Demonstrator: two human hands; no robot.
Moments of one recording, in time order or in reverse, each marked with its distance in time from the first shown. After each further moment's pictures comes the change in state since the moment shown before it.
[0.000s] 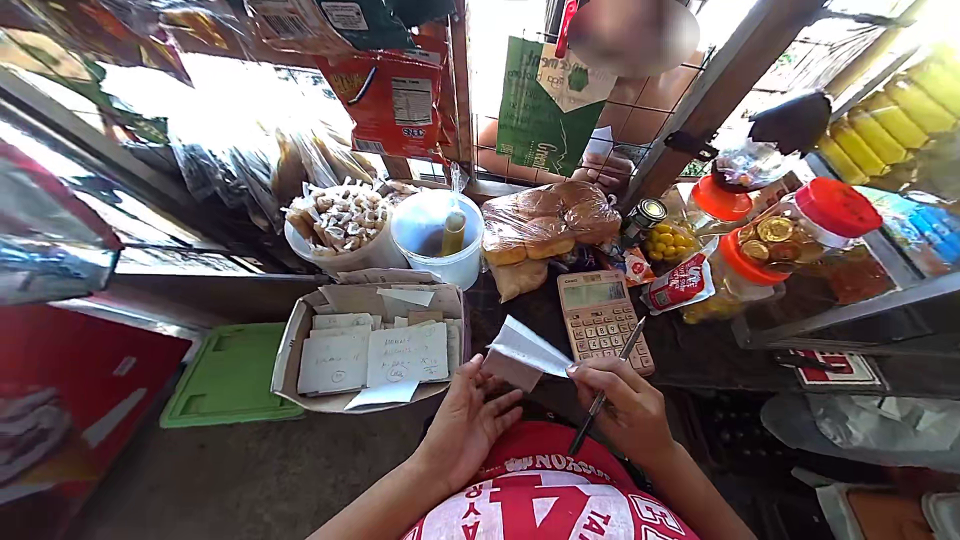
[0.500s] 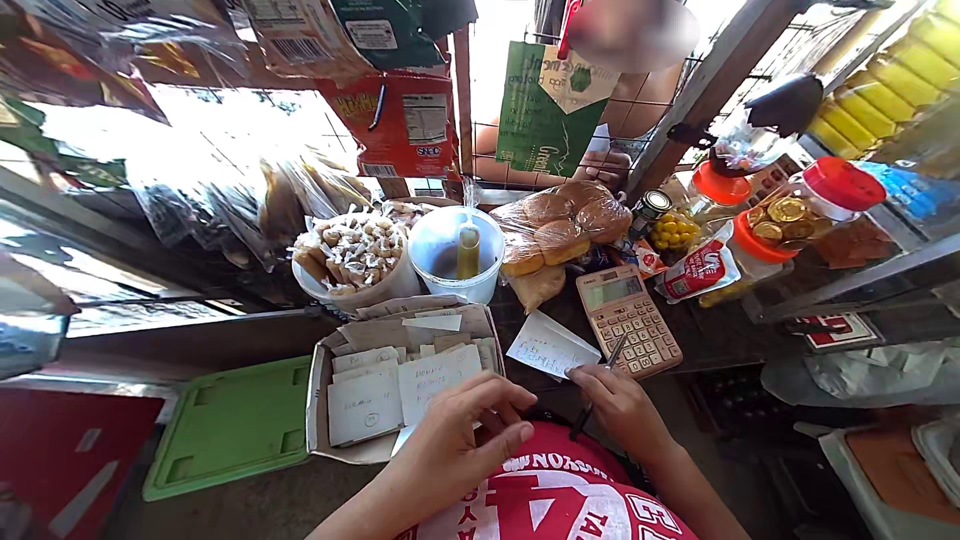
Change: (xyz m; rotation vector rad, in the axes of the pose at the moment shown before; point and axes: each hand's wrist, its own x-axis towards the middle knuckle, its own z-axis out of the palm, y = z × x) left_hand 0.000 0.084 -0.062 1.094 -0.658 0.850; right_hand -0.019 -0.002 0.061 -0.406 -0.201 0.078
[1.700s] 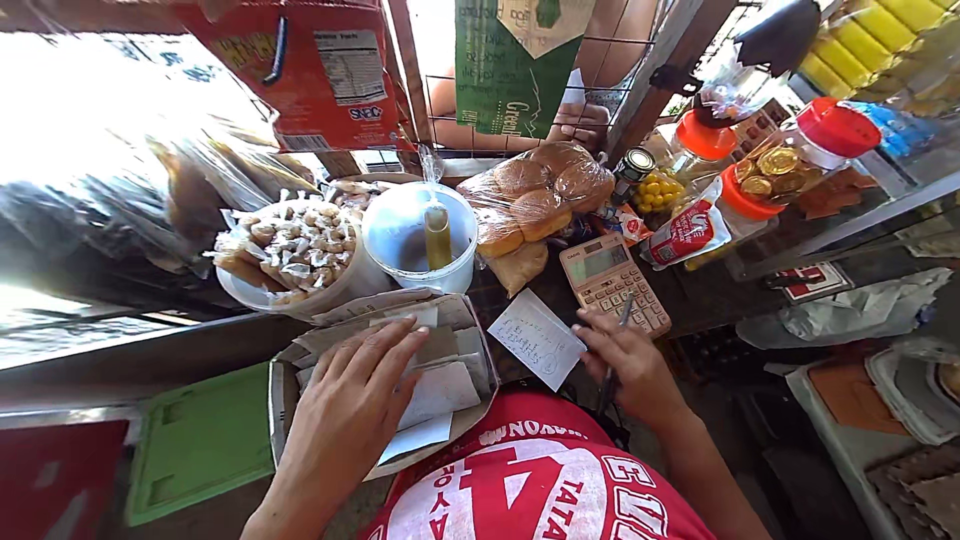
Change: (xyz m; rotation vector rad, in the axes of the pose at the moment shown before) left_hand -0.012 -0.027 -0.069 0.948 0.139 0.063; right_hand 0.006 0.008 -0.019 0.007 -0.027 0.207
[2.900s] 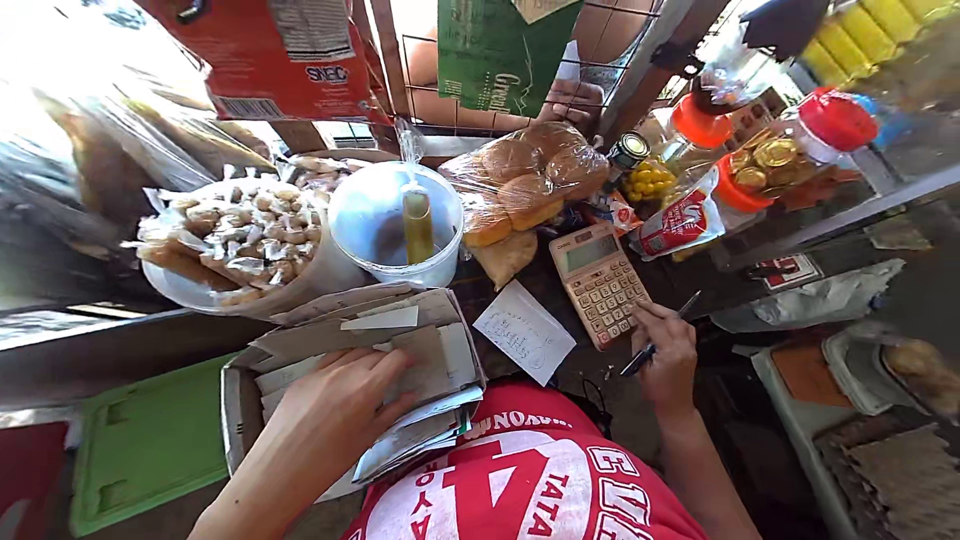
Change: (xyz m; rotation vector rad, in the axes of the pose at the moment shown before) left_hand 0.006 -0.015 0.012 -0.034 -0.232 0.082; right_hand -0.033 0.037 -0.007 -0.290 0.270 0.326
